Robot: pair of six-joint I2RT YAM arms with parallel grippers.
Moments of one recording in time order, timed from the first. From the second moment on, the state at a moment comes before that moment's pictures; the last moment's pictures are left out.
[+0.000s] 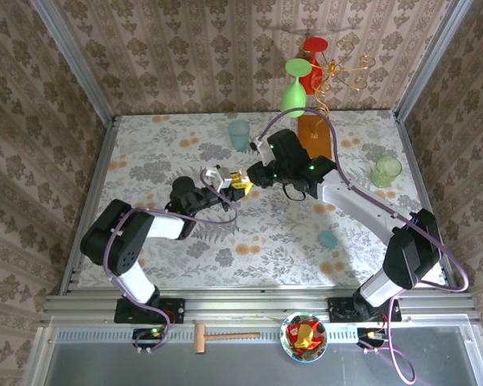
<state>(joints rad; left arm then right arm) -0.54 1.67 0.57 1.18 0.70 -0.03 0.62 1.57 1.34 -0.47 -0.11 0.14</state>
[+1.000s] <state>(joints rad) -0.54 1.64 0.57 1.18 0.70 0.00 0.60 1.42 1.24 -0.34 -0.12 0.24</state>
